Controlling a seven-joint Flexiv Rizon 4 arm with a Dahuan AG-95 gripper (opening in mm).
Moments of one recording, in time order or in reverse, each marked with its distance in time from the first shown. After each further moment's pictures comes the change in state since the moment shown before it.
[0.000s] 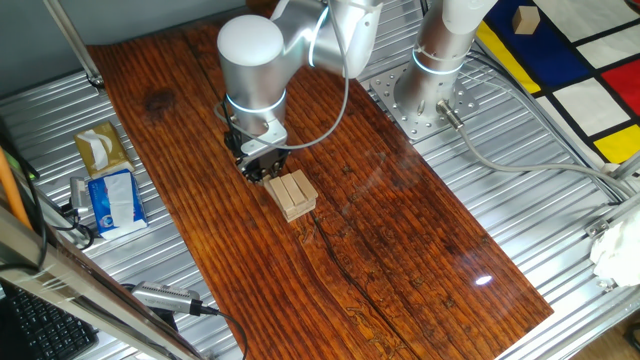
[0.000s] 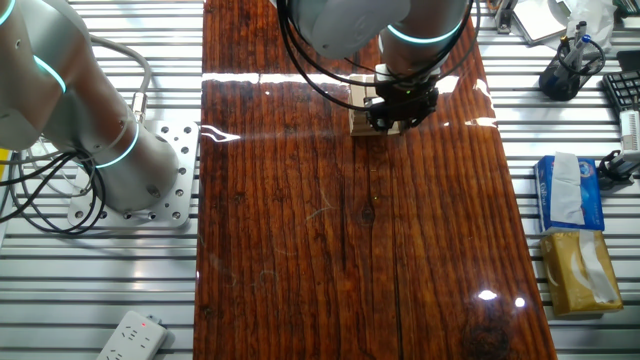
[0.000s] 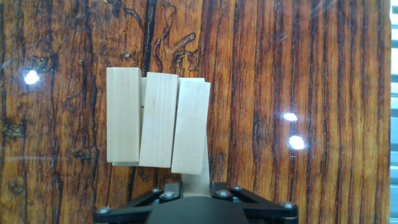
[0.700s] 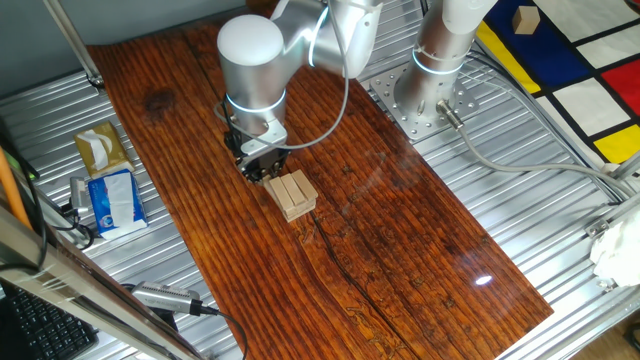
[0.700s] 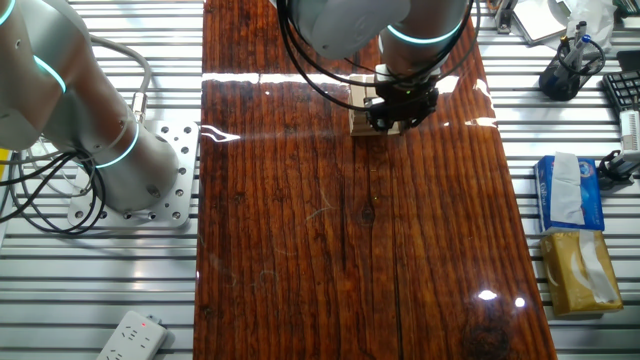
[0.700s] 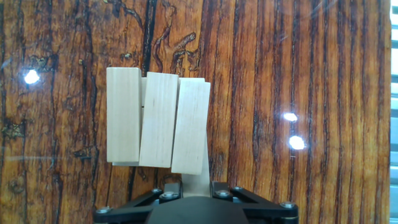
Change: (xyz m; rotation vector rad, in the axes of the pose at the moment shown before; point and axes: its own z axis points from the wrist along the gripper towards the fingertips) arm 0.000 0.000 0.000 0.000 -0.002 0.009
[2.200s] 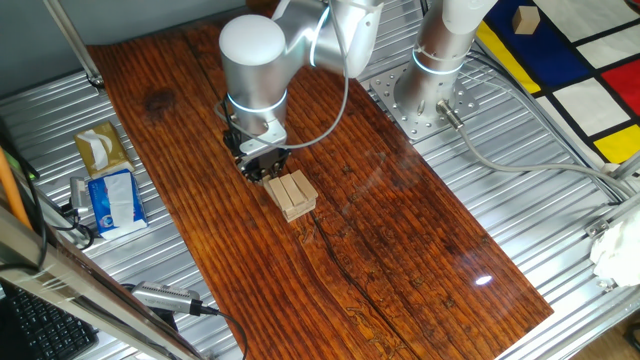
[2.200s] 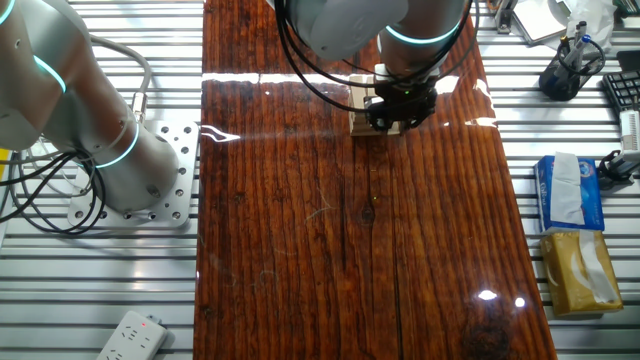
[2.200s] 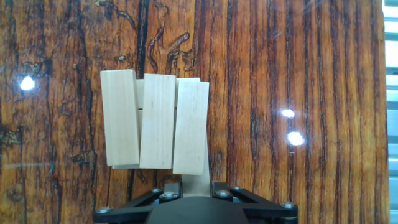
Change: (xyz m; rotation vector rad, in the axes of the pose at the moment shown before) arm 0.000 0.000 0.000 0.007 0.003 0.034
